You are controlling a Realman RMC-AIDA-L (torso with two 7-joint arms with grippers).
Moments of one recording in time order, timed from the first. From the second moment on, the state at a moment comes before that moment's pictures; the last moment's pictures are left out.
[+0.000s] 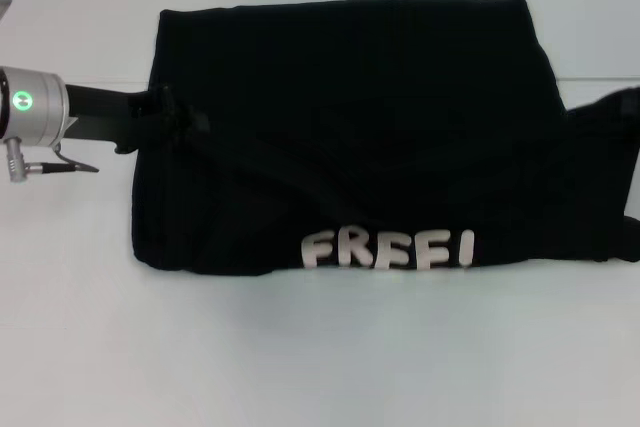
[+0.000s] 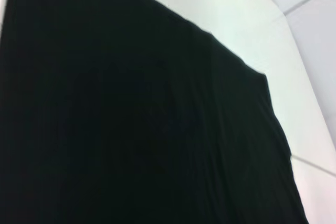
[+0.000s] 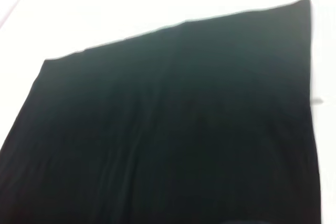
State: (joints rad) left arm -0.85 -1.98 0.42 0.62 2.48 1.30 -2.56; right arm 0.80 1.89 -0.48 -0.83 -2.57 -1.39 2.41
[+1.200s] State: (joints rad) left arm -0.86 -2.01 0.42 0.60 2.43 0.96 -2.54; right arm 0.85 2.00 -0.58 -0.69 -2.56 -0.82 2.40
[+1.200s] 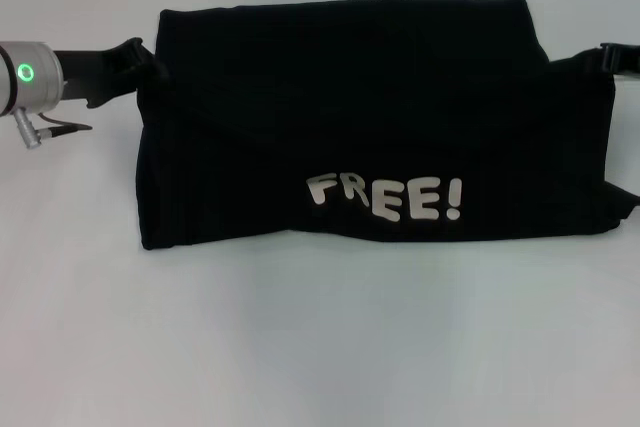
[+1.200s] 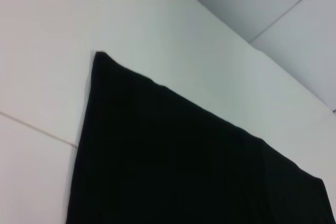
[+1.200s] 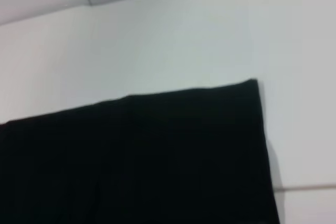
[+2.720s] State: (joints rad) left arm -0.88 -2.04 0.62 0.53 2.43 0.77 -2.54; right arm 0.93 2.02 -0.89 -0.50 -2.58 -0.47 2.41
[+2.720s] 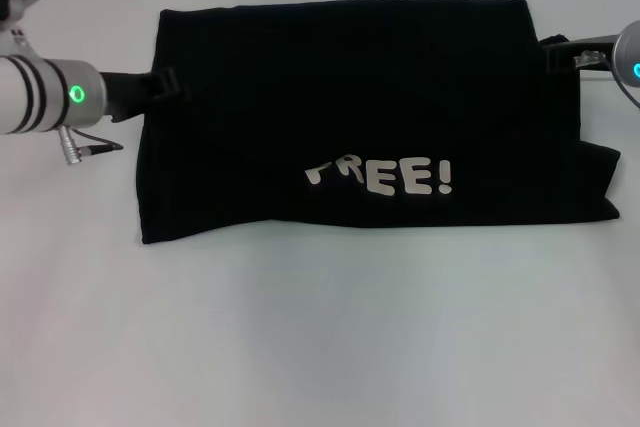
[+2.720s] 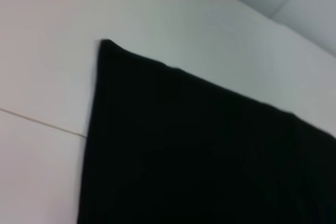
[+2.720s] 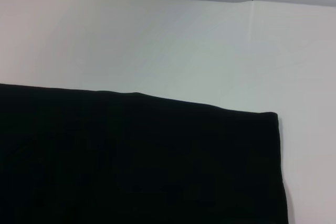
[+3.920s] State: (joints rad) left arm -0.67 -1.97 0.53 0.75 2.41 1.40 -2.54; right arm 0.85 1.91 -0.69 -0.70 -2.44 -1.11 2.57
